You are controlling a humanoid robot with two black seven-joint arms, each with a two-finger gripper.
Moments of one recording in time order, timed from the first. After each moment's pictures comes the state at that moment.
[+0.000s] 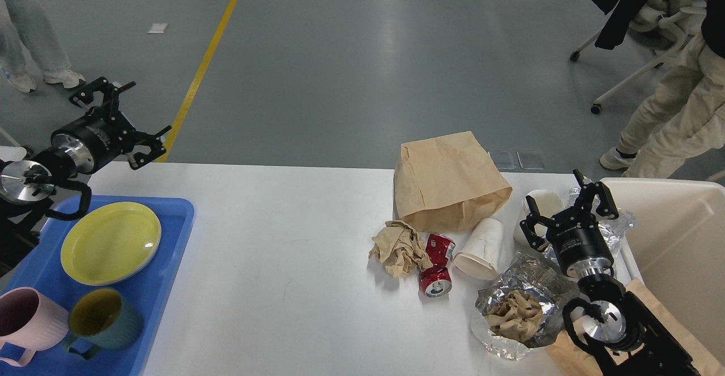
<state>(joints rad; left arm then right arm) -0.88 0.55 -0.55 -0.52 -0.43 -0.43 0.14 0.21 -0.11 1.40 0.84 -0.52 0.33 0.31</state>
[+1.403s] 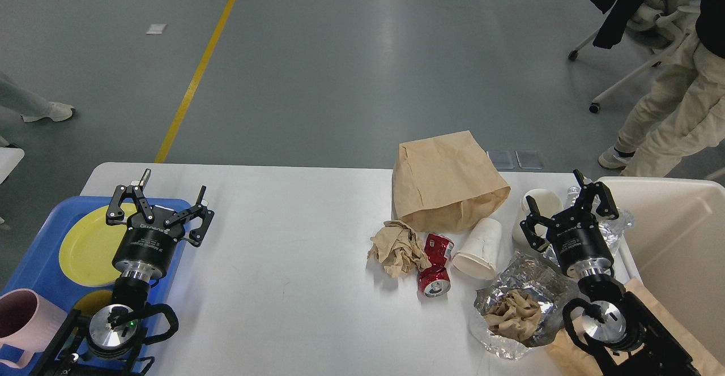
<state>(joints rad) -0.17 0.03 -1.59 -0.98 0.17 -0.47 0.00 0.21 -0.11 1.40 0.84 -0.52 0.33 0.31</state>
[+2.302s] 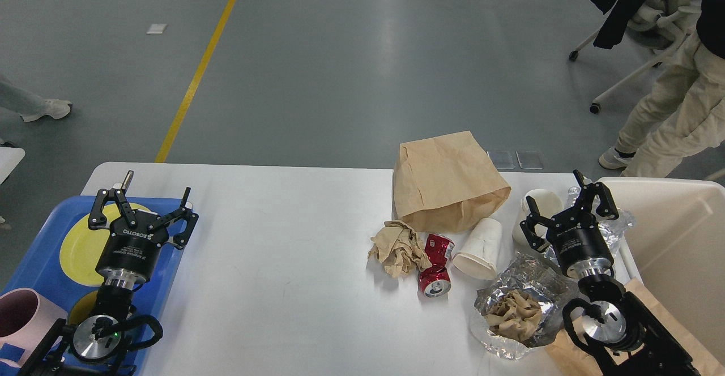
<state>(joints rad) -0.22 0.10 -1.60 -0.78 0.18 -0.67 -0.05 0.21 -0.11 1.40 0.84 -0.52 0.33 0.31</state>
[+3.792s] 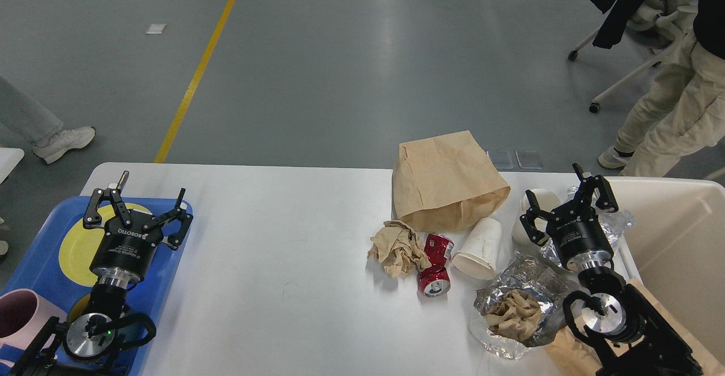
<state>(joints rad) -0.23 0.11 -1.59 -0.76 0.17 -0.68 -0.04 0.24 -0.12 1.40 0.84 -0.52 0.32 0.30</state>
